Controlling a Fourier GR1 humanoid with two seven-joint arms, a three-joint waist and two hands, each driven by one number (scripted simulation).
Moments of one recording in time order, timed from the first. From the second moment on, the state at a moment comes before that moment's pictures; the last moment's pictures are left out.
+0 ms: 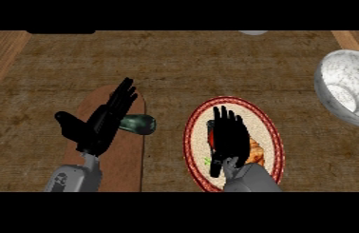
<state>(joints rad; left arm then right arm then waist) -0.15 0.09 -0.14 -1.52 0.21 -0.05 0.14 -0.26 -0.01 0.50 -1.48 0.99 0.33 0.93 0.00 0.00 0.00</state>
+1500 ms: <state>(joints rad) -0.09 0.06 -0.09 -1.57 0.17 -0.10 0.15 -0.19 -0.20 0.42 -1.54 1.09 0.27 0.72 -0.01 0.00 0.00</state>
